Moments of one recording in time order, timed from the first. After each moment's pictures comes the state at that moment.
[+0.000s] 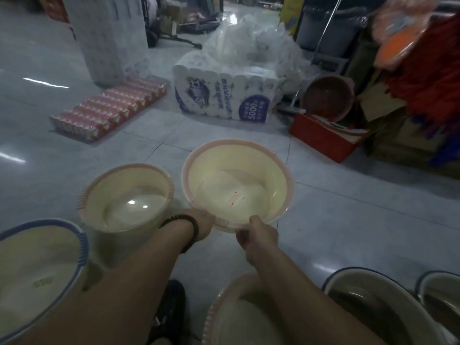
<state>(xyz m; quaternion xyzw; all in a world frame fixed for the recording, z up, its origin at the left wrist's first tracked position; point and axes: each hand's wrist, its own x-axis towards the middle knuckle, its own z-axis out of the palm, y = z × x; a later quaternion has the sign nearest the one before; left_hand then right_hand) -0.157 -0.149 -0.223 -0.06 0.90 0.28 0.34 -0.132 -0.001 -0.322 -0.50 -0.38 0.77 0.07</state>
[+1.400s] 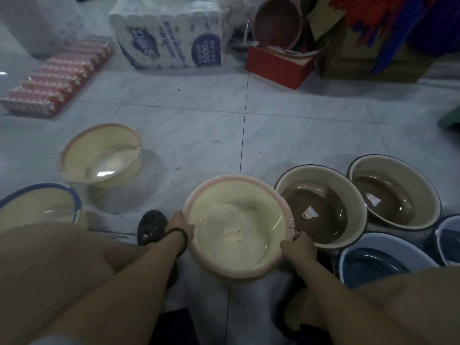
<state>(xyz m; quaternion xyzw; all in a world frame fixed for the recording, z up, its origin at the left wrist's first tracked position) 0.044 -0.144 -0.381 -0.10 0.90 0.29 0.30 0.235 0.109 -0.388 -0.55 -0.71 0.43 -0.05</state>
